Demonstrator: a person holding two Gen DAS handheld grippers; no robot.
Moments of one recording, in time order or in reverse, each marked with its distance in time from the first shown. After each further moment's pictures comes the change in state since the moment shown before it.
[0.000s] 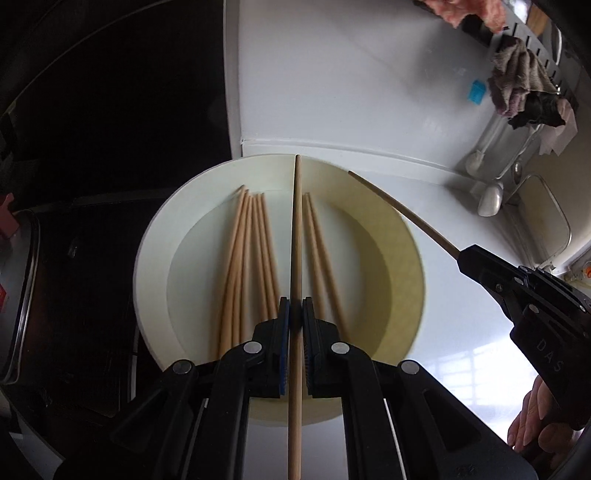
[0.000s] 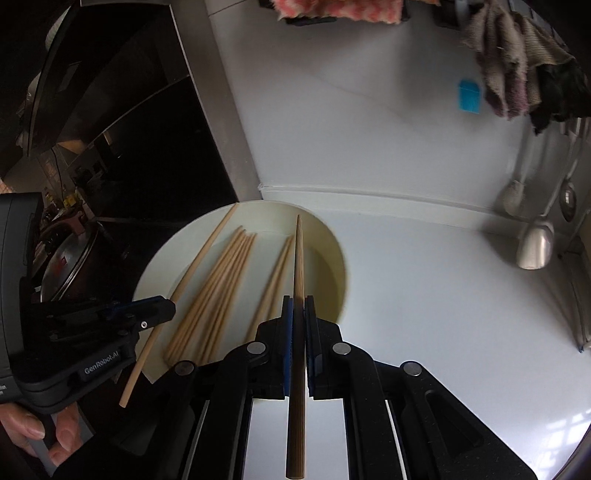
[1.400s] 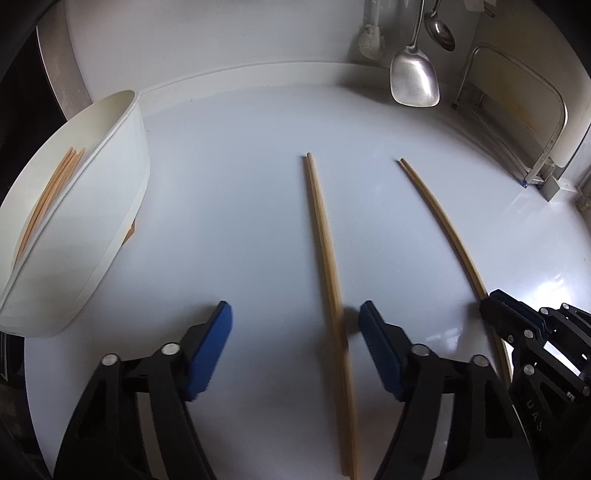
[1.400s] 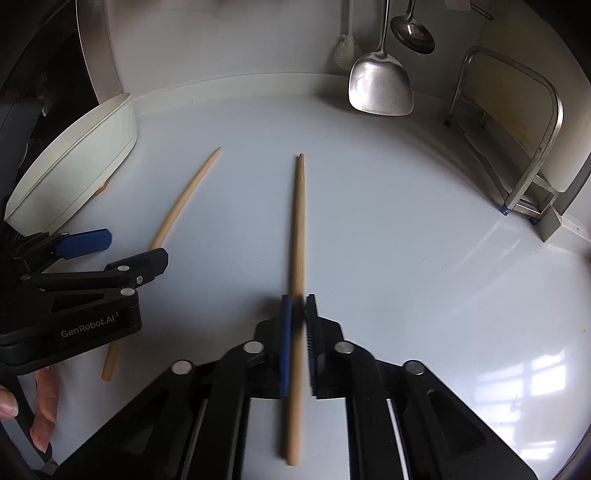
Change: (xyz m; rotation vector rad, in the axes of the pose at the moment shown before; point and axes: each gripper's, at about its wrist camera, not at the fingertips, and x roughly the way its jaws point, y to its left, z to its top) left arm 0.099 -0.237 -0.111 0.159 0.013 0.014; right arm -0.025 -0.216 -0.181 0.052 0.133 -0.261
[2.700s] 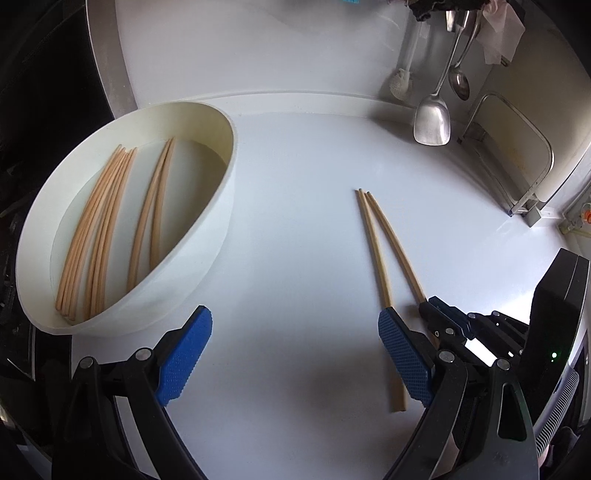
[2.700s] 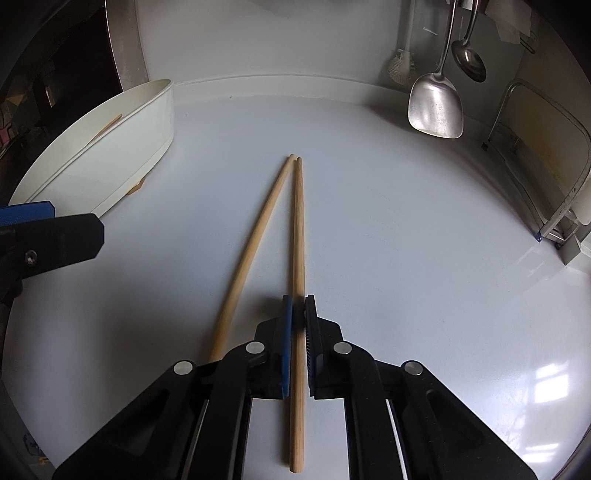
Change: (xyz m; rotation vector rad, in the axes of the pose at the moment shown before) left arm -0.059 0.064 0.010 -0.057 0.001 -0.046; right arm 0.011 0.074 0.016 -0.030 -0.013 -0.003
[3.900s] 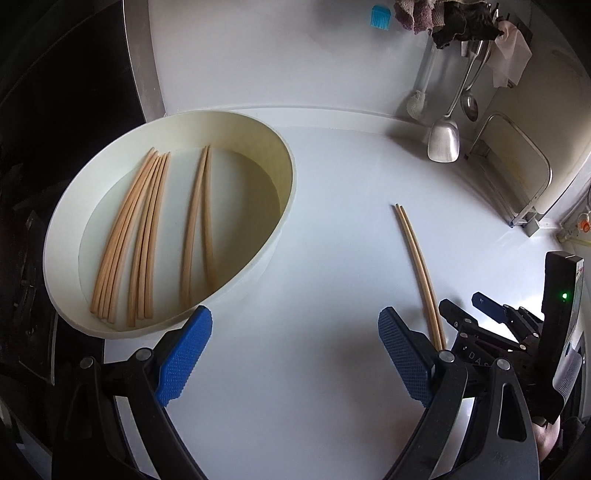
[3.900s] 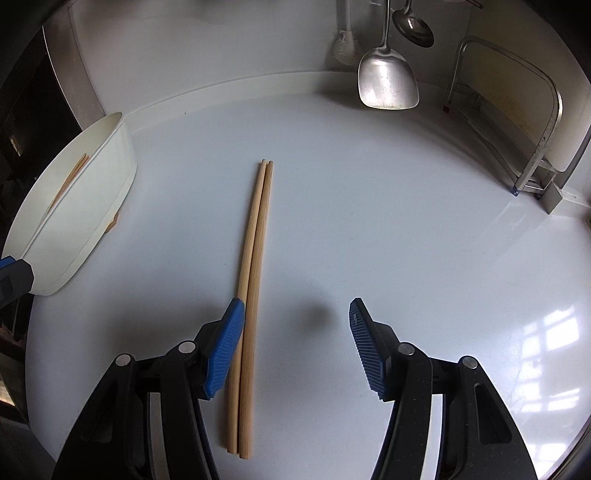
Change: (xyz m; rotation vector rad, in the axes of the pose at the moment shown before) left arm -0.030 0.046 -0.001 -0.021 -0.030 -0.003; right arm -0.004 -0.016 0.008 0.191 0.040 -0.035
